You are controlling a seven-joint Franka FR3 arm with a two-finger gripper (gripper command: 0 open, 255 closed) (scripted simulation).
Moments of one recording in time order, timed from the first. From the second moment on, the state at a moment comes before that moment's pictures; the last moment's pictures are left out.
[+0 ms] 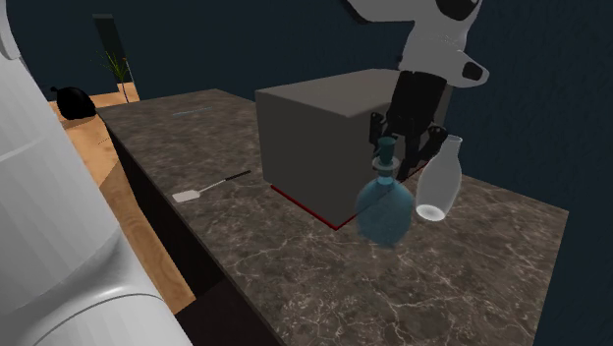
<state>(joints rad) -0.01 -0.06 -0.08 -1.90 -0.02 1.47 0.10</state>
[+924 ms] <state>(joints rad) -0.01 -0.05 -0.07 -1.71 -0.02 1.28 0.10</state>
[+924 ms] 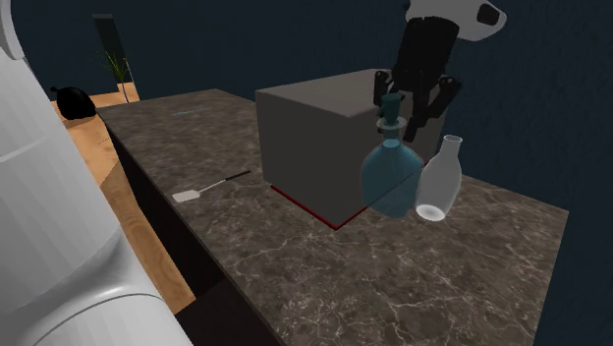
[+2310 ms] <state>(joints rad) 0.01 0.01 -0.05 -1.38 0.00 1.02 0.14</state>
